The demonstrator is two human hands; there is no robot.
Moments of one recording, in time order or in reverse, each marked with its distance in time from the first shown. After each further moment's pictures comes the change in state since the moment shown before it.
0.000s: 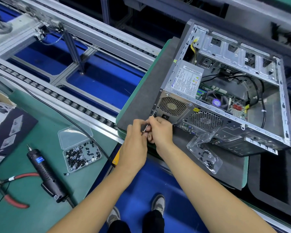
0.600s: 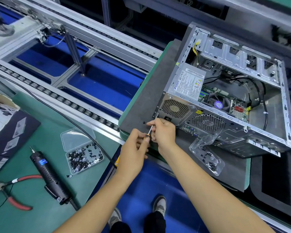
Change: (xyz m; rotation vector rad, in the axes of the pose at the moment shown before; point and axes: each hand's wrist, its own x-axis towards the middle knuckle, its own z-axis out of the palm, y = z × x) left_hand -0.009 -0.021 0.000 -0.448 -0.067 -0.136; right_hand 0.011 0.005 0.002 0.049 0.060 -0.005
